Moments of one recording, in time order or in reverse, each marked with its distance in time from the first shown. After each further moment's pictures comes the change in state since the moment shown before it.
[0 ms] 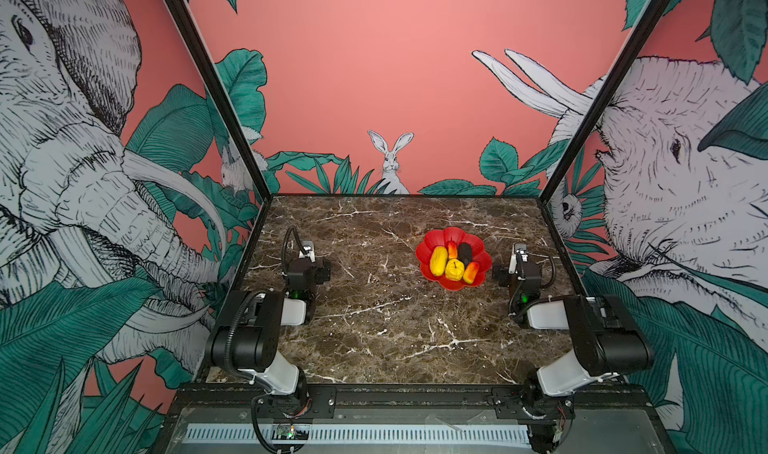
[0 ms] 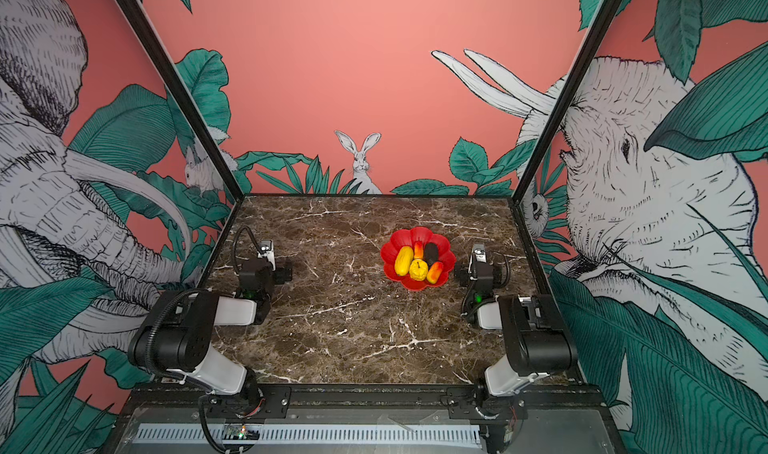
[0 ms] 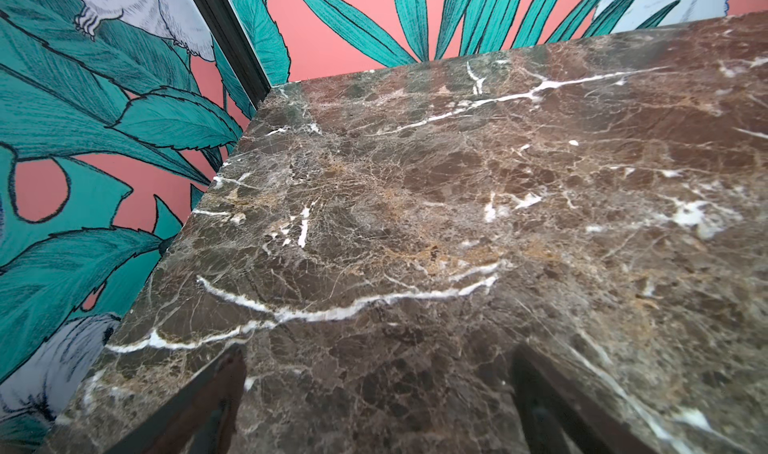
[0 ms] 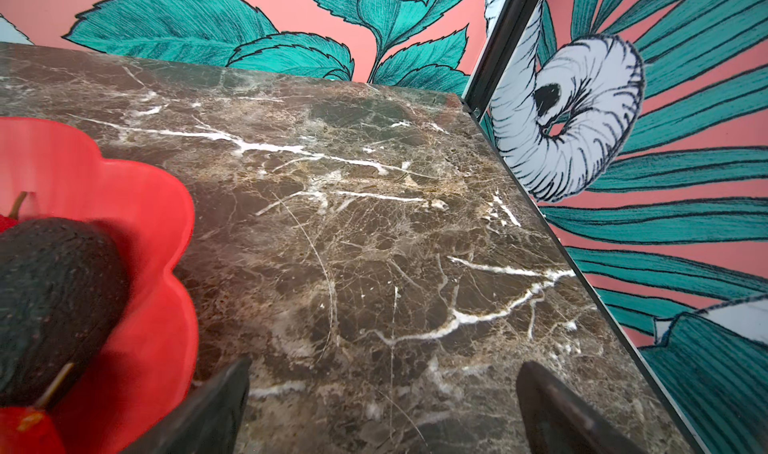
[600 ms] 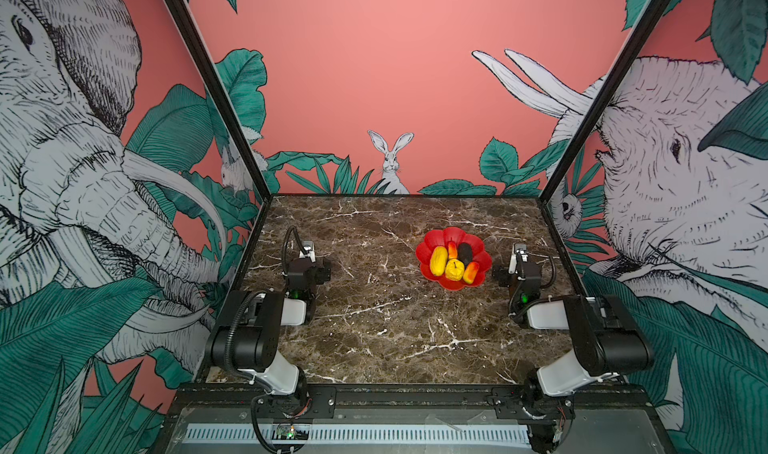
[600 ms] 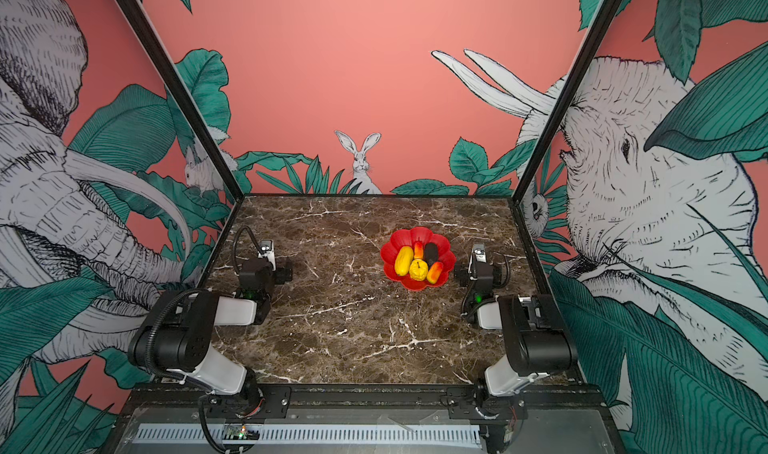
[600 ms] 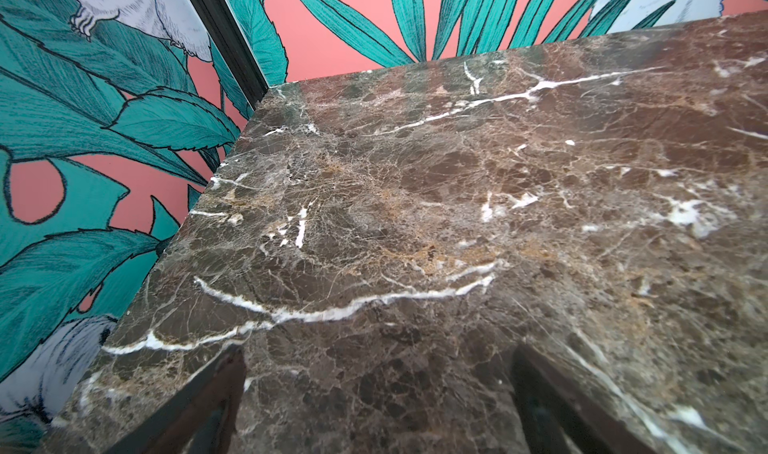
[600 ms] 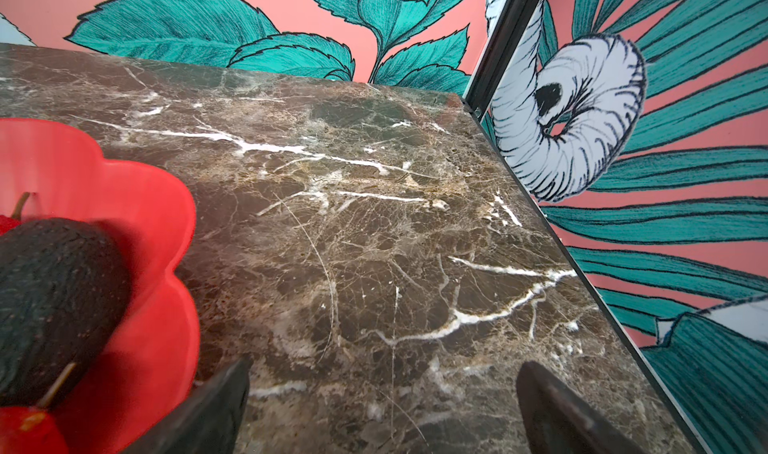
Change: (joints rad) left arm 0.000 0.000 0.000 0.000 0.003 0.000; right arm 0.000 0.000 0.000 0.000 -0.003 0.000
